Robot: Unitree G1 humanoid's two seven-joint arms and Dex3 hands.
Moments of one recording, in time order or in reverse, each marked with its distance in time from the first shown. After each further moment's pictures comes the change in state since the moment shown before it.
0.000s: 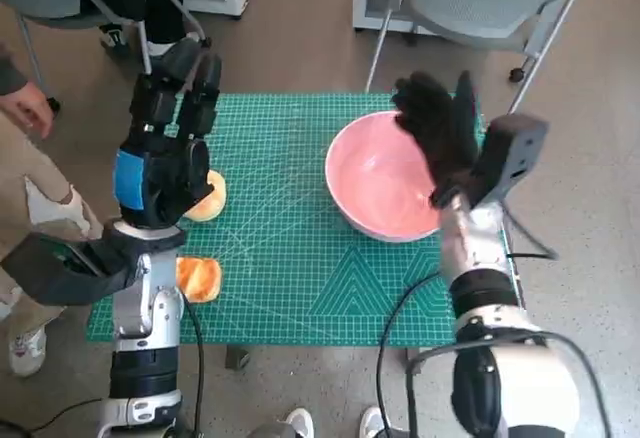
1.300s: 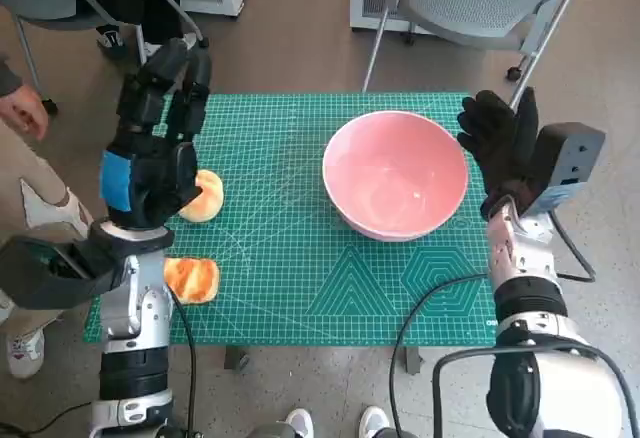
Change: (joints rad) left arm 0.013 0.036 0.017 -0.029 -0.021 0.006 -0.027; right arm 0.070 -0.092 -0.031 0.022 -0.027 0.094 -0.111
